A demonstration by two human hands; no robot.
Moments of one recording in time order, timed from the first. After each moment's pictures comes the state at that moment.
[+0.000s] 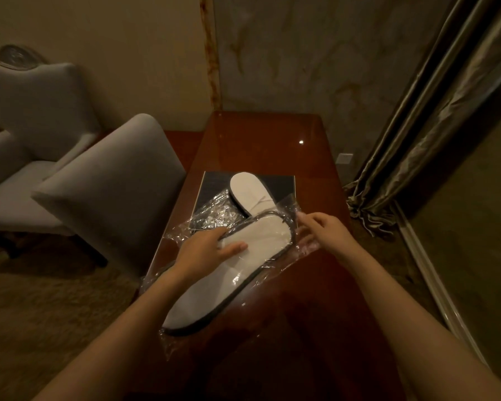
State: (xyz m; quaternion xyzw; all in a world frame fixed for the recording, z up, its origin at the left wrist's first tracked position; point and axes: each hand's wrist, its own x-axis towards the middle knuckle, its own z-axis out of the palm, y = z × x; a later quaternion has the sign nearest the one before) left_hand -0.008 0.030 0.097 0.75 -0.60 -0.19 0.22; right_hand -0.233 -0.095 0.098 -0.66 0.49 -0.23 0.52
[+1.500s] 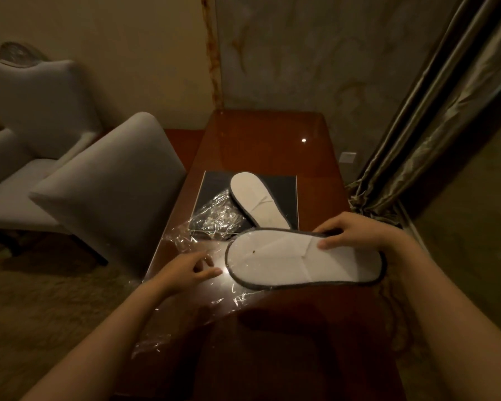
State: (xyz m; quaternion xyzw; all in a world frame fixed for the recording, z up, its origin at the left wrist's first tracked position) left_hand 0.043 0.041 0.036 0.75 -0.57 -0.31 0.13; right_hand -0.270 -0.135 0.129 -0.84 0.35 0.09 0.40
